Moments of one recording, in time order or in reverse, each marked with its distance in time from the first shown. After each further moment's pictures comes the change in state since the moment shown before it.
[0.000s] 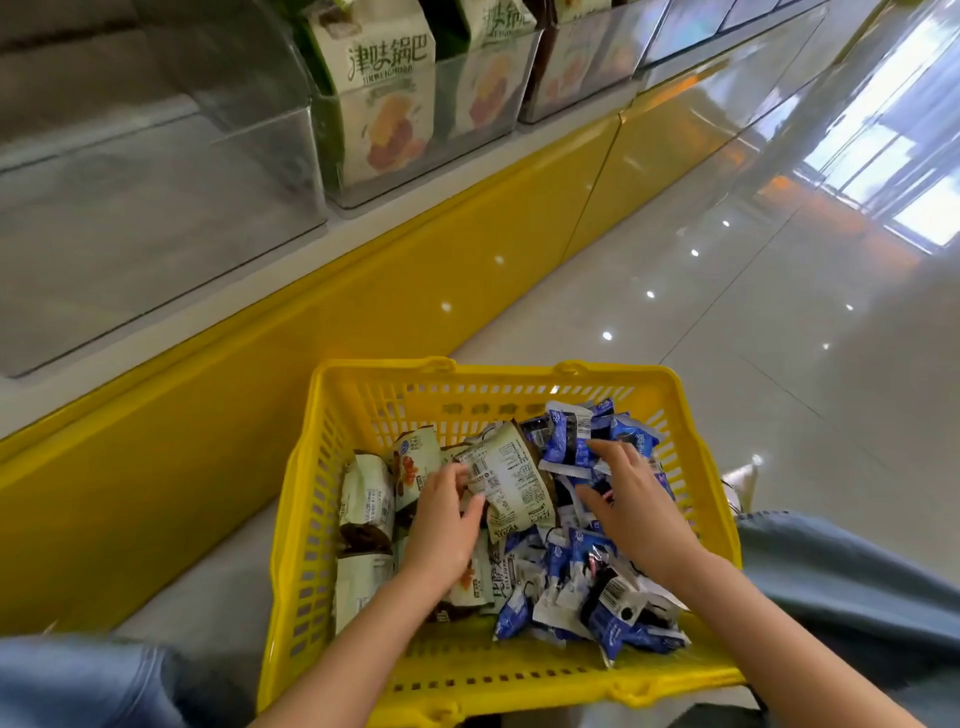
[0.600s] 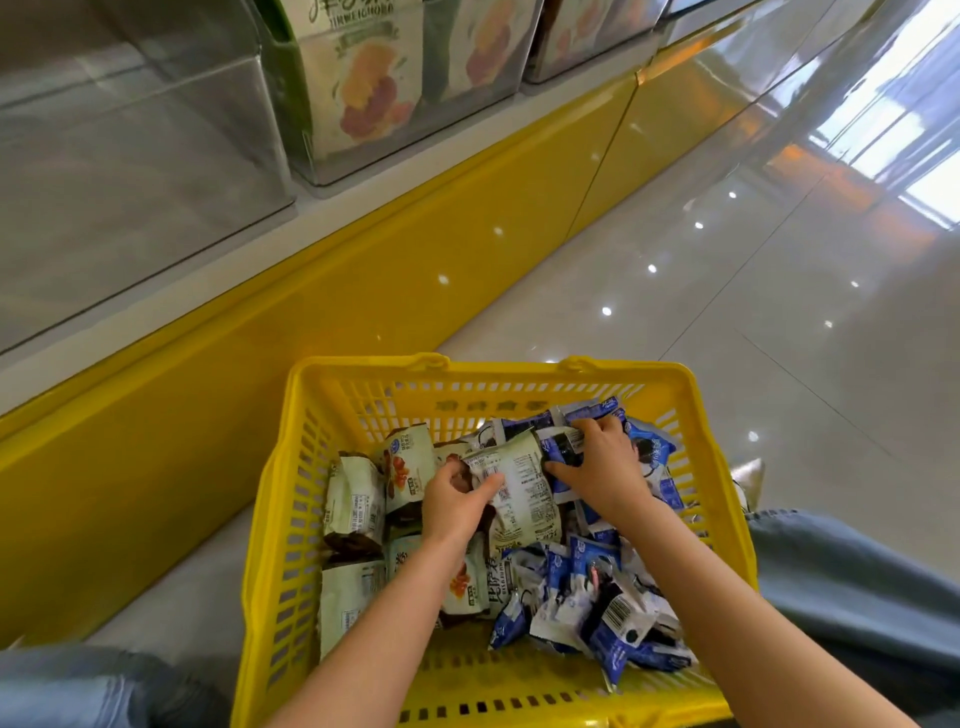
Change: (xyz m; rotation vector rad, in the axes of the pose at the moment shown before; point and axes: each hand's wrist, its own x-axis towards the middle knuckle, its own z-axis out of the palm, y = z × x) left_hand 0.044 -0.002 0.030 -0.490 -0.011 -0.439; right_hand 0.075 0.003 0.031 -0.082 -0.099 0.218
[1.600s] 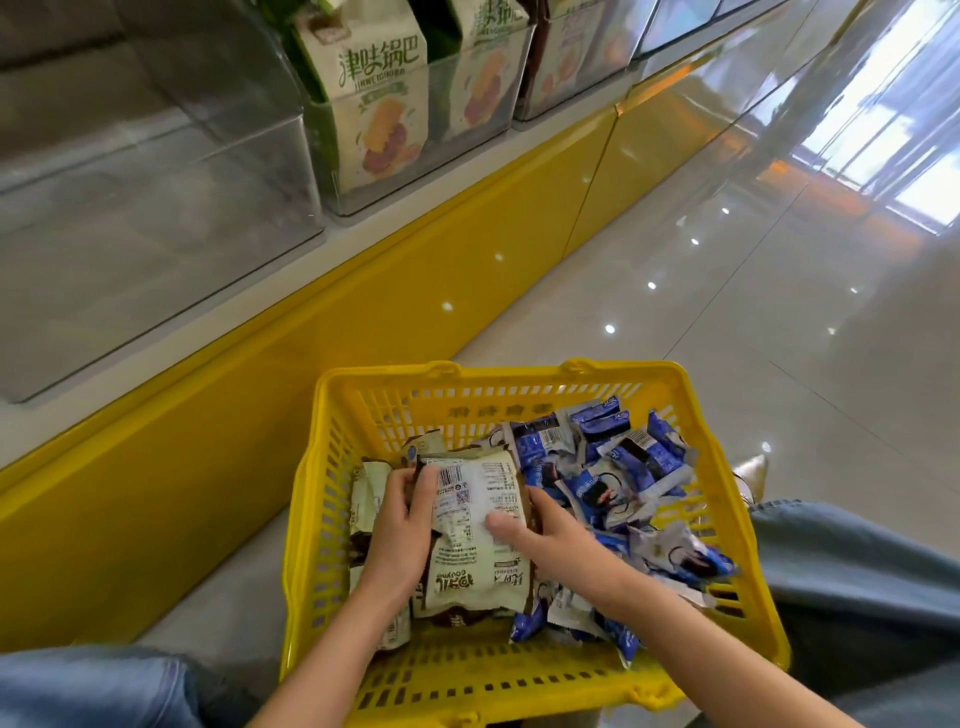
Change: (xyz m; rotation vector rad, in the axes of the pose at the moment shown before) left_hand -0.063 0.010 -0.074 0.041 -0.004 0.311; right_hand -0.107 -0.047 0.003 0.969 -0.548 -0.082
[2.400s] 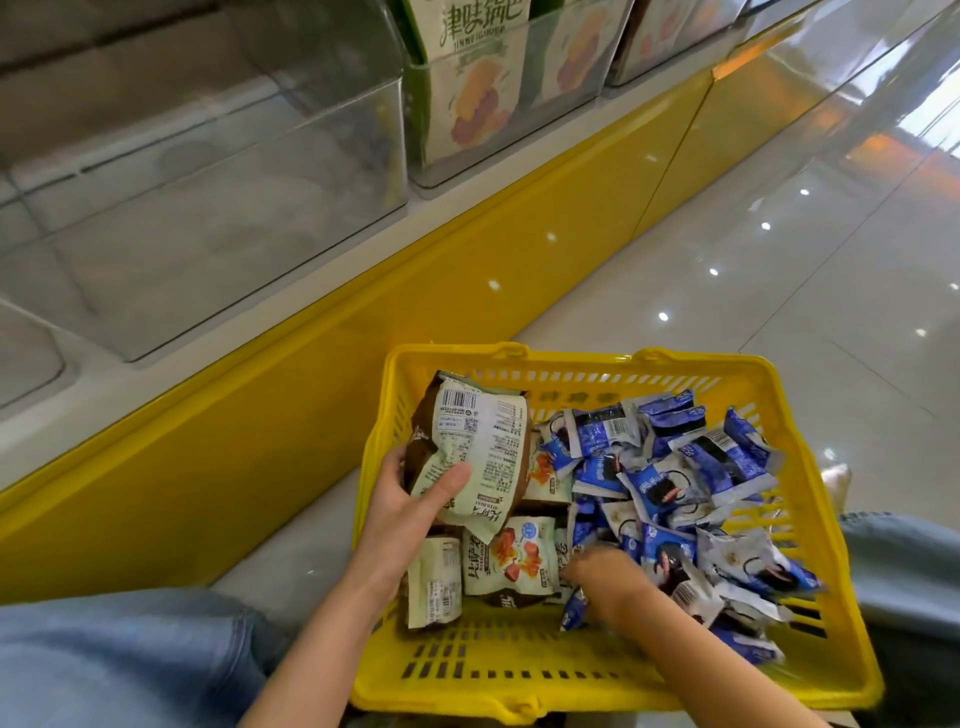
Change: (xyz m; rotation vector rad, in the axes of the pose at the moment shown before) left_hand -0.005 -0.005 -0.059 -0.233 0.031 -0.056; right_hand 0.066 0.101 -0.005 -1.558 -0.236 0.117
